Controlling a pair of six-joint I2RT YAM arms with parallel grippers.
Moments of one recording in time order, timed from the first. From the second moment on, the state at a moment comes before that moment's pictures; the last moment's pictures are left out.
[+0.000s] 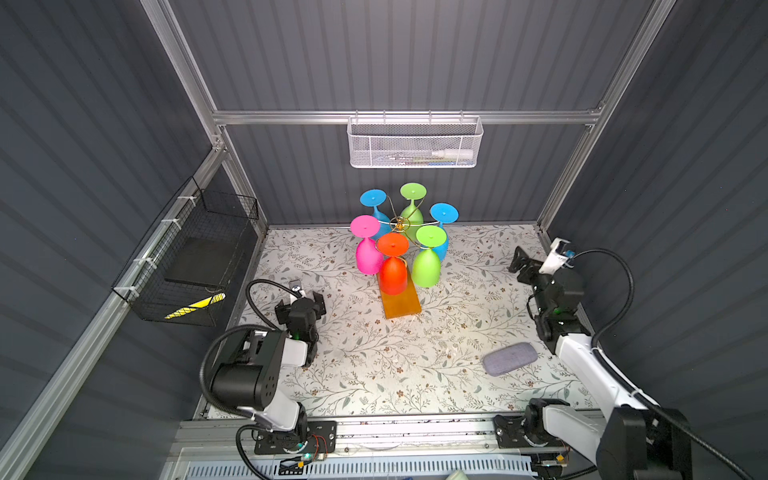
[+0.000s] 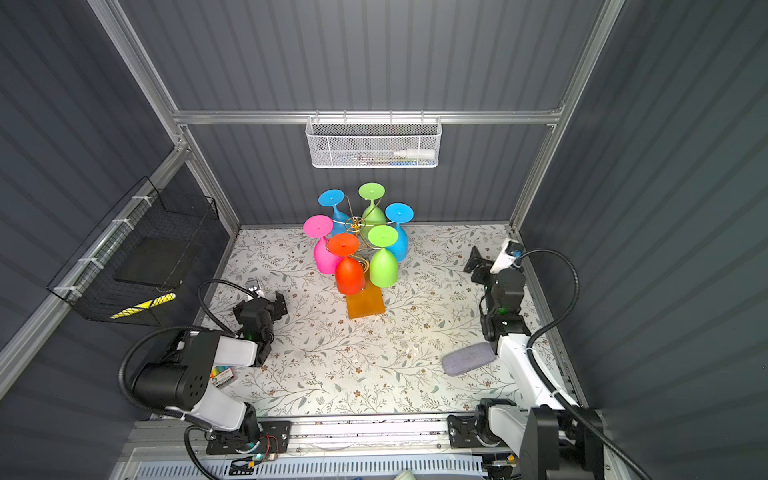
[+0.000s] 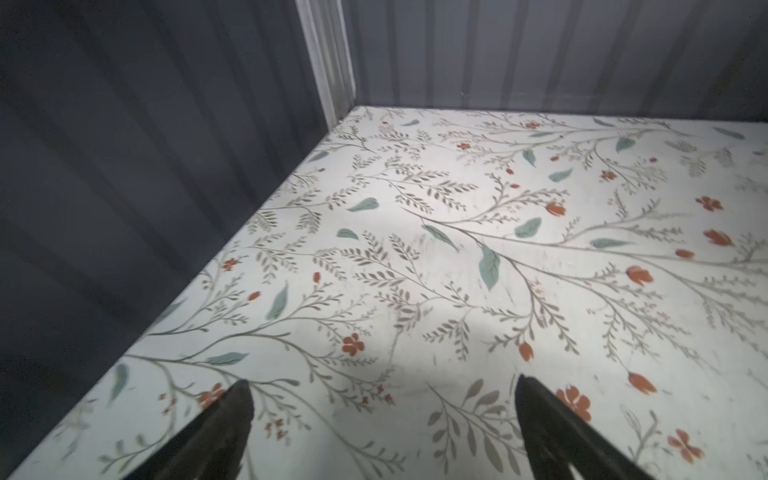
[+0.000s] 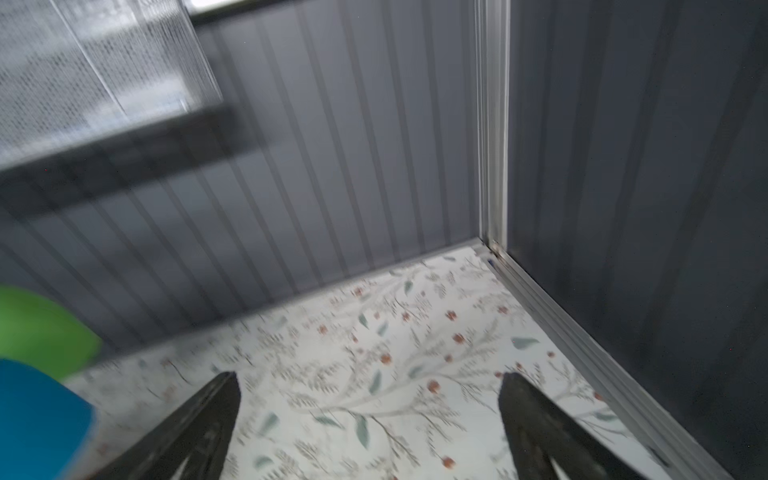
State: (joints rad) left arm -0.12 1.47 0.36 0.77 -0.50 -0.08; right arm -0.03 1.04 0.63 0.41 0.08 0.31
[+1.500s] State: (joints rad) left arm -0.13 1.01 0.75 0.12 -0.17 -0.29; right arm 0.27 1.27 1.08 0.09 -0.72 0.98
